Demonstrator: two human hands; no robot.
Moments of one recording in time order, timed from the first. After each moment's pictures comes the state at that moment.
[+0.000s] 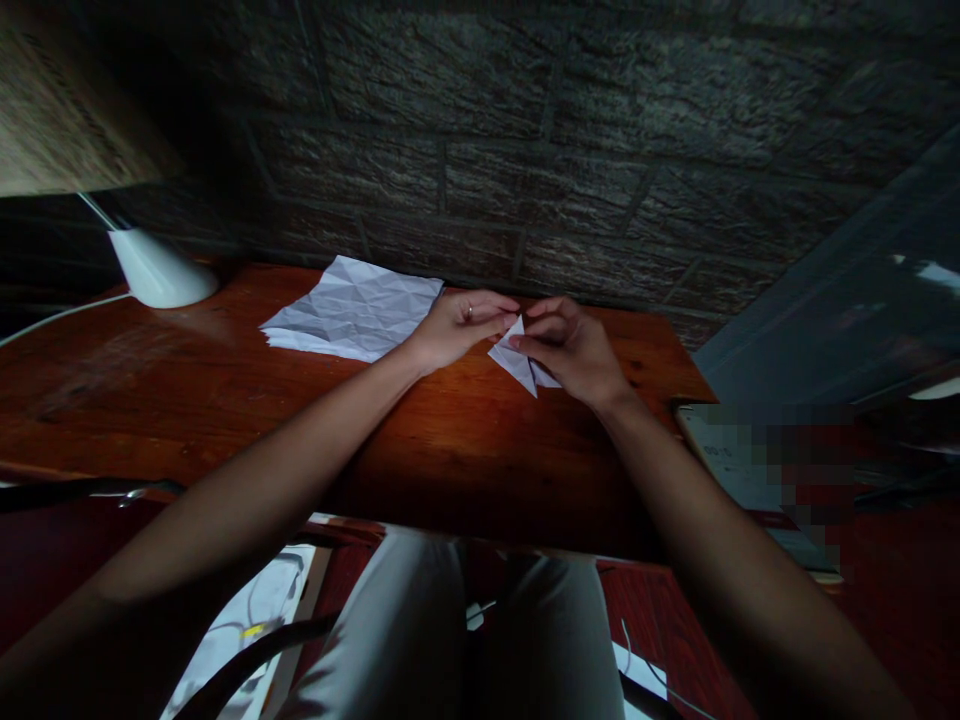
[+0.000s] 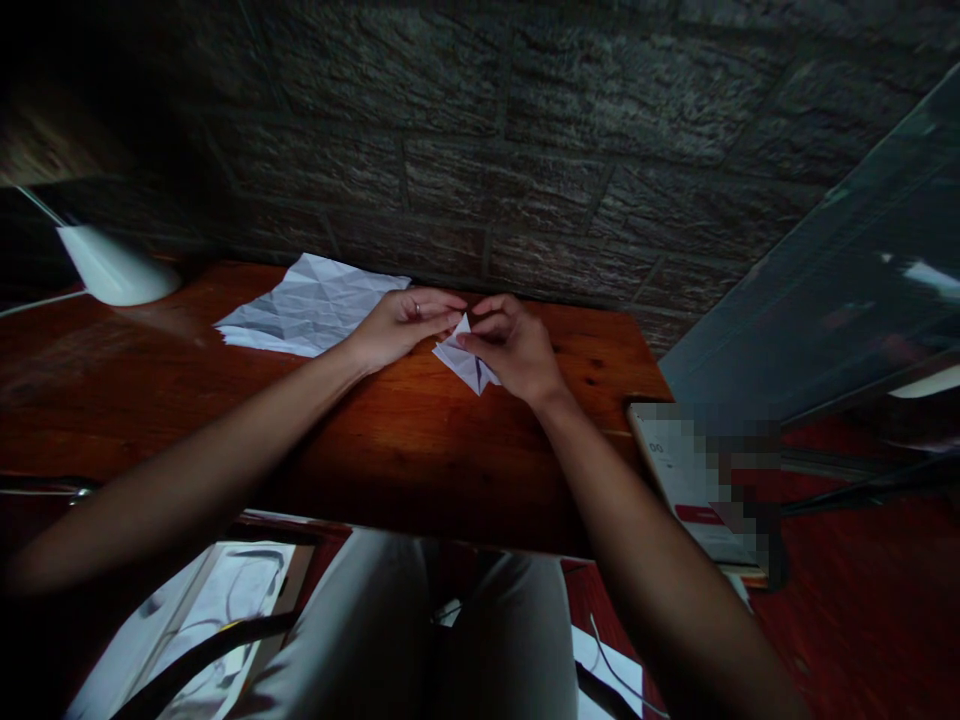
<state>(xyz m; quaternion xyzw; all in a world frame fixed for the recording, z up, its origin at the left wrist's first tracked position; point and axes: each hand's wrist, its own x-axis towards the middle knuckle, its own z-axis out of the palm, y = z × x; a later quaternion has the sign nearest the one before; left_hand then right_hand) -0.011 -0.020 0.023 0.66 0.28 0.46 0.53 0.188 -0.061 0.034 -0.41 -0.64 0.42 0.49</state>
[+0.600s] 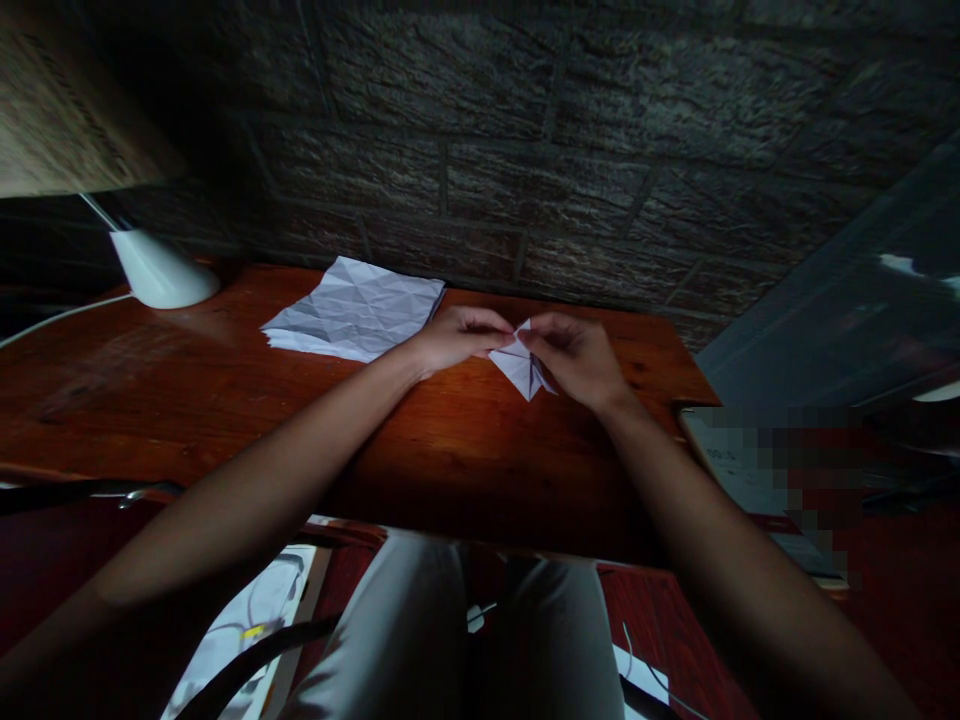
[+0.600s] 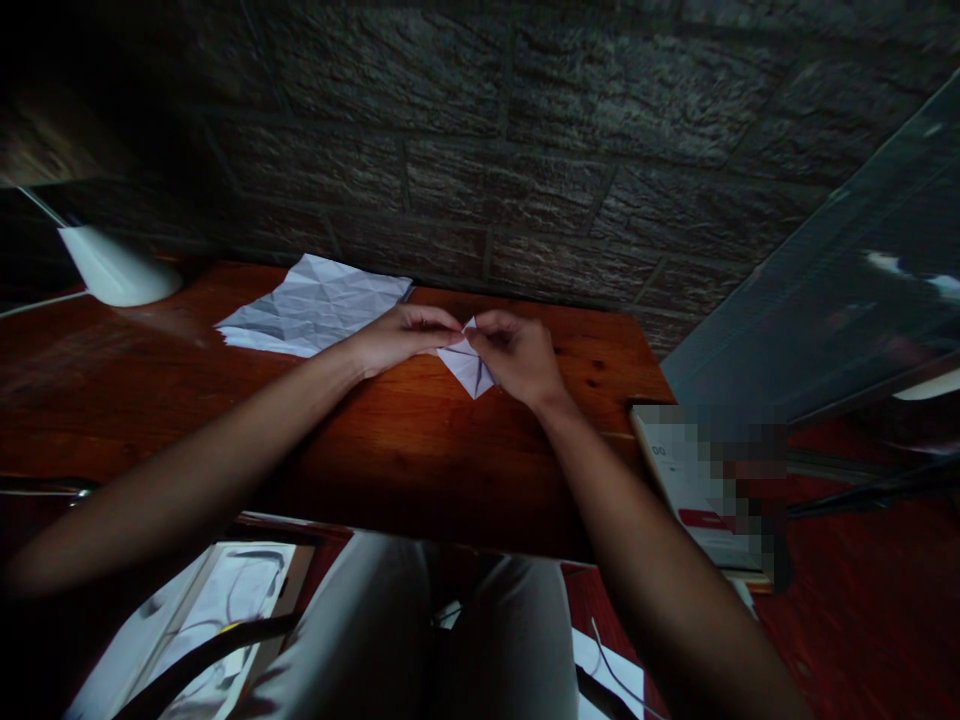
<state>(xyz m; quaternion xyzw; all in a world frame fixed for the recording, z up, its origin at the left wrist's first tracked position) -0.016 -0.020 0.020 0.67 0.34 0.38 0.54 0.192 -0.060 0.029 -0.43 -0.69 0.34 0.47</state>
